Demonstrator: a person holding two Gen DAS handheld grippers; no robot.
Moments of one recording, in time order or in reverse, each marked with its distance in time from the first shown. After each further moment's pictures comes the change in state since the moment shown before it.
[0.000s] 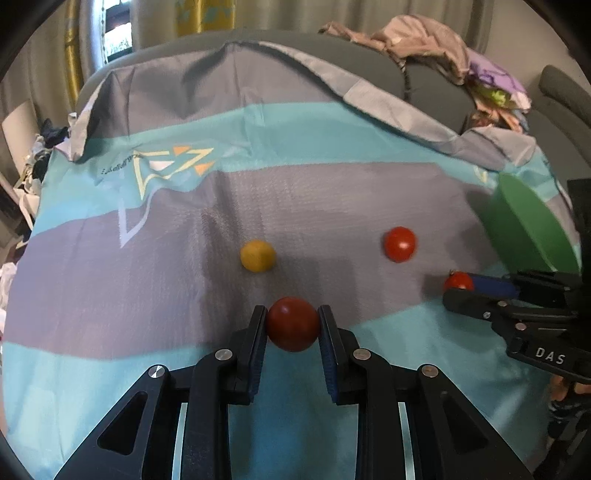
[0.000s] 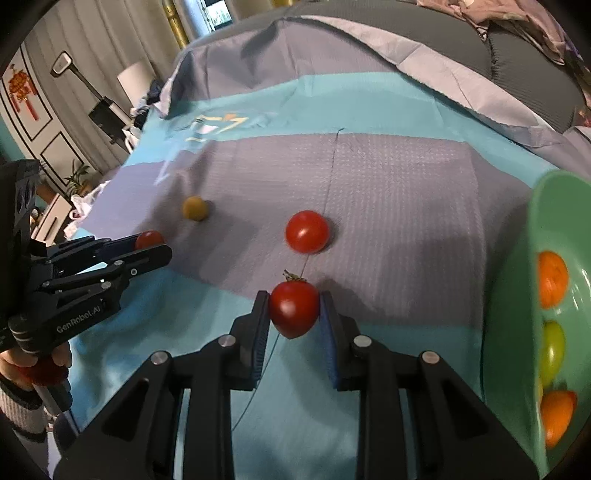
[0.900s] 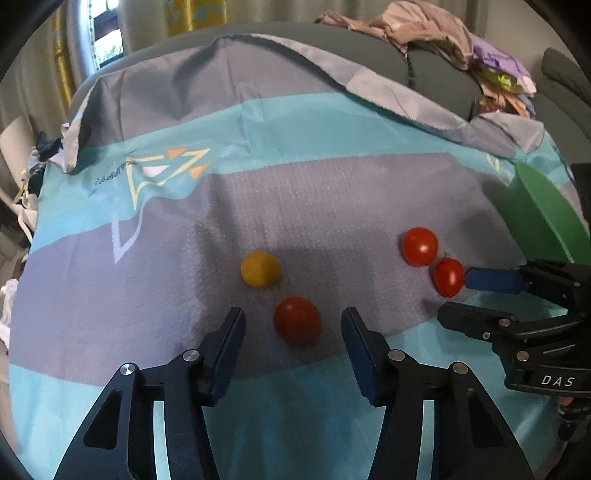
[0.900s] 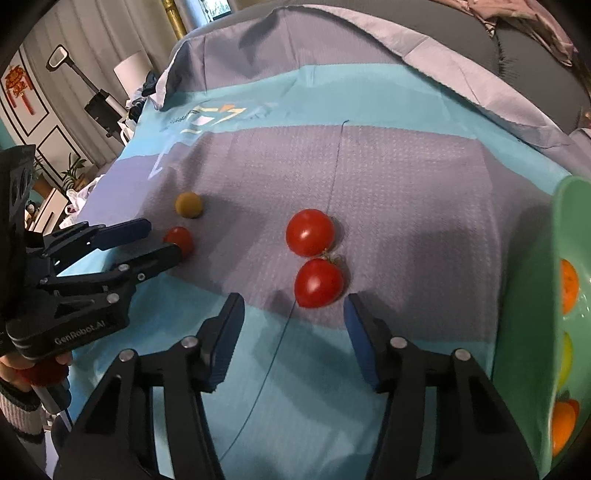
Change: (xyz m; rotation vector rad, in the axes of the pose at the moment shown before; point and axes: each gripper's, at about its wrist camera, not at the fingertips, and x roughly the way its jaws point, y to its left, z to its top) left arm 0.032 0.001 0.013 0.055 0.036 0.058; right arm 0.030 0.000 0.015 -0.016 0.052 -0.032
